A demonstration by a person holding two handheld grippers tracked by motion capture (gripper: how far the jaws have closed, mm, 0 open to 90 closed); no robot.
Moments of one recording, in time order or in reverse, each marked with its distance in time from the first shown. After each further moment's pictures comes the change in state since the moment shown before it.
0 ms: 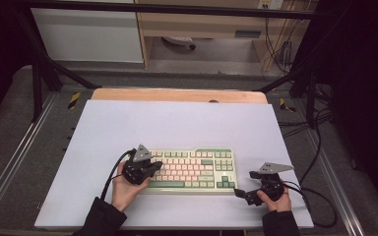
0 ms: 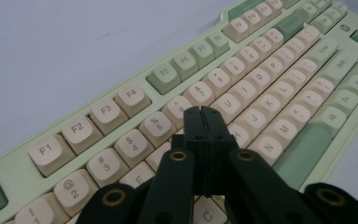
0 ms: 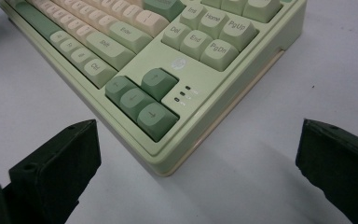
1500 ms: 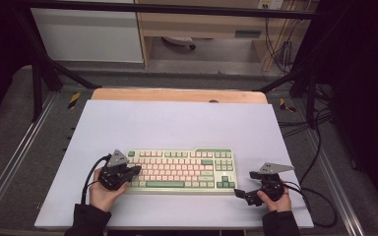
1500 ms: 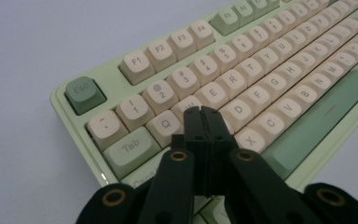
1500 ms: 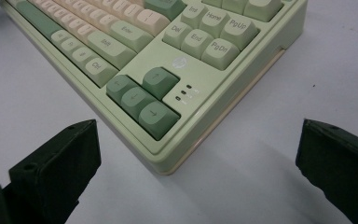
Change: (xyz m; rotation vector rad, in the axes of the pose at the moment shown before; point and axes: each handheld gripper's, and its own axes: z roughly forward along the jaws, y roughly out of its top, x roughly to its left) left arm 0.031 -0.038 -0.033 0.024 0.056 -0.059; right arm 0.001 0.000 -0.001 0.000 0.000 0.001
